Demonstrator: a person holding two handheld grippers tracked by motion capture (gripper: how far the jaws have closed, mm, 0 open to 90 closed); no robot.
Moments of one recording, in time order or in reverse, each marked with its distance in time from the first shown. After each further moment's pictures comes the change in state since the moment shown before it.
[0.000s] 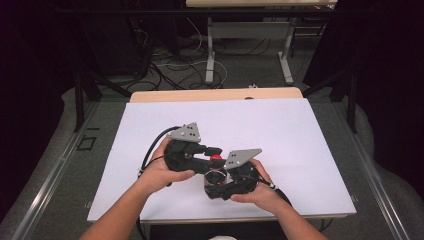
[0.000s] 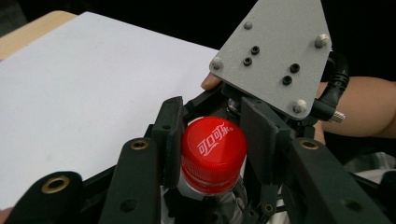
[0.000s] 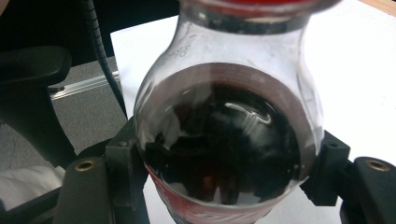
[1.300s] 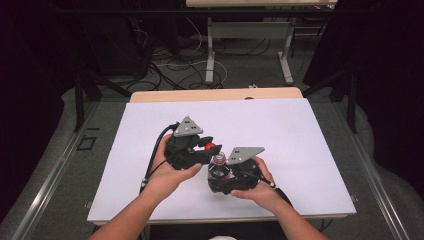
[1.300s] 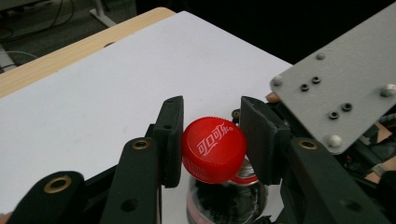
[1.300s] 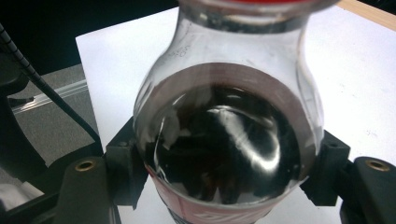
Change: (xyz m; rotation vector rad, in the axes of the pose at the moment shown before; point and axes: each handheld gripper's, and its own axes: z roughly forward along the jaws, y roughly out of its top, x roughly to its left) left arm -0.014 0.013 -0.005 -0.025 0.367 -0.169; right arm -0.008 -0.004 0.000 -0.017 -0.110 0.047
